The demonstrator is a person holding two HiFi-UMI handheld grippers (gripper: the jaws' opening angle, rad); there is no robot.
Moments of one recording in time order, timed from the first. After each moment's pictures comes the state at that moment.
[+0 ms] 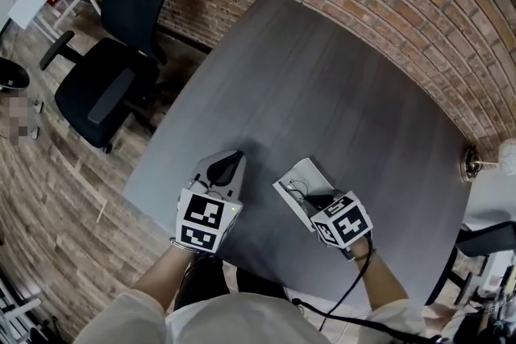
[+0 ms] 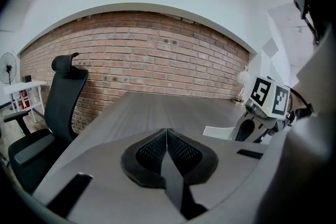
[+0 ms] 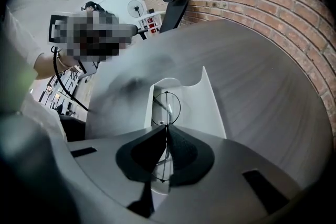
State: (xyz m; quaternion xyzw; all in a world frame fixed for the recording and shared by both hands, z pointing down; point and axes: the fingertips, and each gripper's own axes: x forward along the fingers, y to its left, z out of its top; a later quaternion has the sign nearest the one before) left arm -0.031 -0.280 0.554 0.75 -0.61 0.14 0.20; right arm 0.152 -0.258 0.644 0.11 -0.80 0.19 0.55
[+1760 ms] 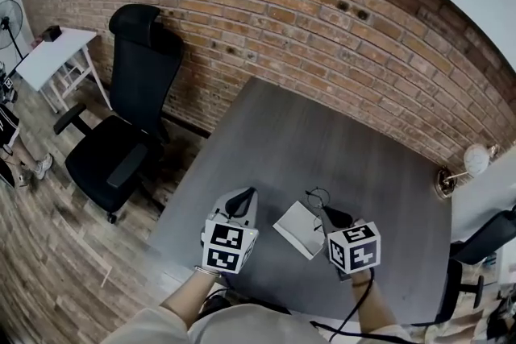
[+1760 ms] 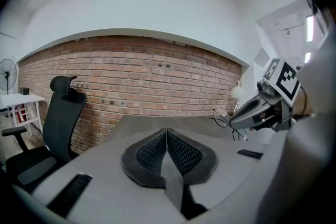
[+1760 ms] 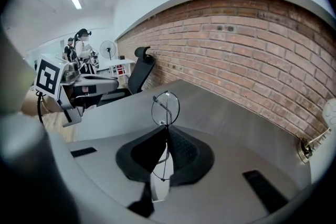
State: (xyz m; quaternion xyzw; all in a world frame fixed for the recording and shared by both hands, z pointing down) left arm -0.030 -0.289 0.476 0.77 -0.62 0.08 0.13; right arm 0.145 -0.311 0.491 0.37 -0.85 0.11 0.35
